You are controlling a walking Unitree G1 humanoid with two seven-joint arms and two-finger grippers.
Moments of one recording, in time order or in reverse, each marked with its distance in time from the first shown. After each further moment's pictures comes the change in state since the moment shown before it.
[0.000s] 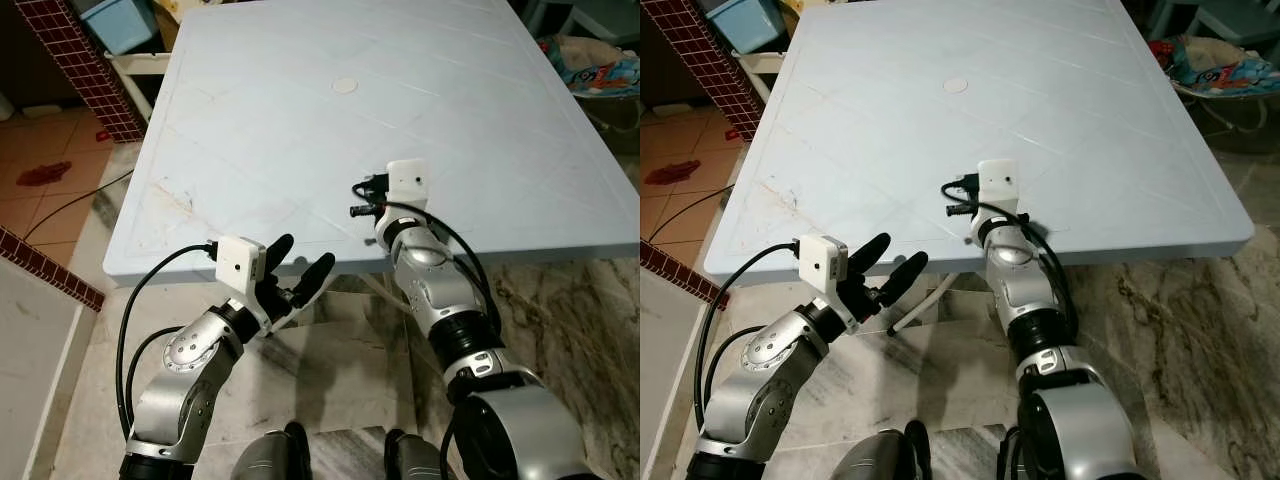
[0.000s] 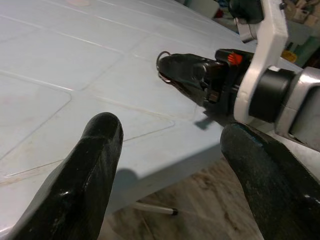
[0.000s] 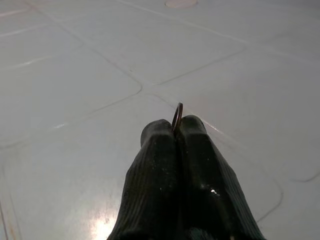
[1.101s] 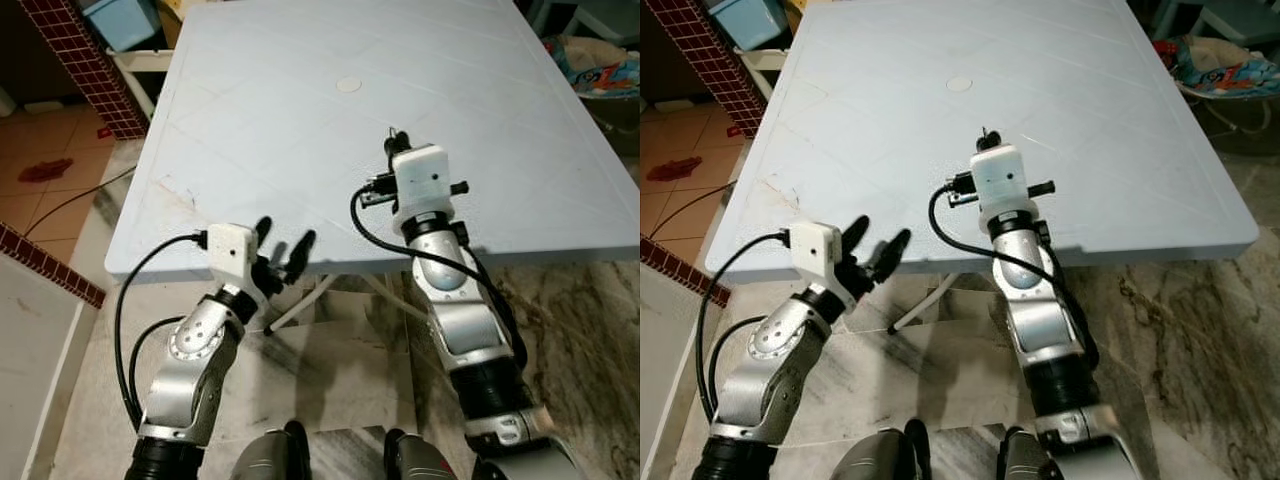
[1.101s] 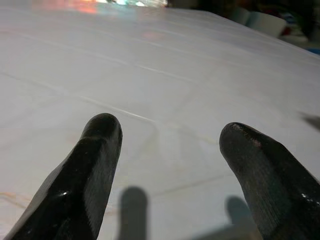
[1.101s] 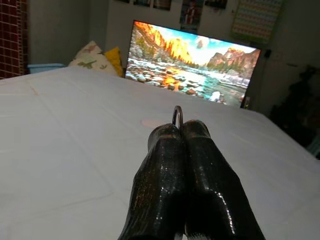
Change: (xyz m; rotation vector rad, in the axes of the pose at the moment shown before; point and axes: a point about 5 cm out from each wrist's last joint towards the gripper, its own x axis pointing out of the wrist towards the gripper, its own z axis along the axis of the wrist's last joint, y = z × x) left arm 0.010 0.023 0.010 0.104 -0.086 0.270; right arm -0.051 -0.004 0.048 -0.228 -0.392 -0.087
